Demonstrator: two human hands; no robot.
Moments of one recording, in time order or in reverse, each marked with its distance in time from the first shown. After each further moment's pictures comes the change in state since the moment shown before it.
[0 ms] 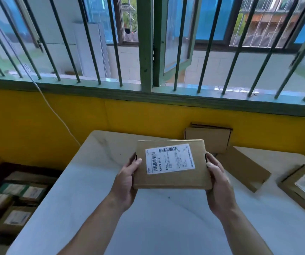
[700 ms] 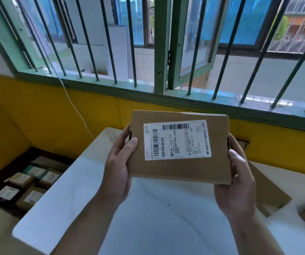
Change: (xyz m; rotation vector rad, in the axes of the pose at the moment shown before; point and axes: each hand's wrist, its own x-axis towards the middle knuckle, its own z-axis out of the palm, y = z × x) left_hand -0.031 0.048 0.059 0.090 0.108 0.462; right_hand 0.017 -0.067 0.006 0.209 -0.304 -0.199
